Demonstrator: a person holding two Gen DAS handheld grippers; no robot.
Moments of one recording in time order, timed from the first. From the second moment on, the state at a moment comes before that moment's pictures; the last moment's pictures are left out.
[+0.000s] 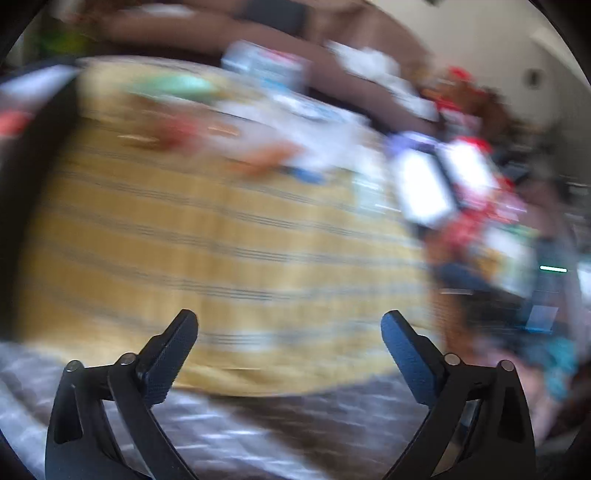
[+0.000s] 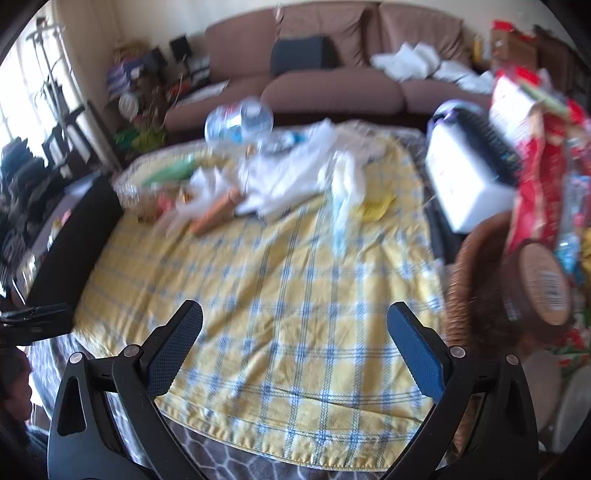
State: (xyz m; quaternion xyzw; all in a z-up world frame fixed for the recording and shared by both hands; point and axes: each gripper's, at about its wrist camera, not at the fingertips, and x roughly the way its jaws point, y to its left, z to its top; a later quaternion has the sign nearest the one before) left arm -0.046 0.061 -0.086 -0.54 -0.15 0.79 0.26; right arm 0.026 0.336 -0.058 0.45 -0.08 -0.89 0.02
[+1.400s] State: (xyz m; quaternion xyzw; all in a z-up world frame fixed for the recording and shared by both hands) left arm -0.101 0.144 -0.185 -0.60 0.14 0.75 0.24; right arm 0.007 0.393 -0.082 0.50 -0.13 -0.86 0.06
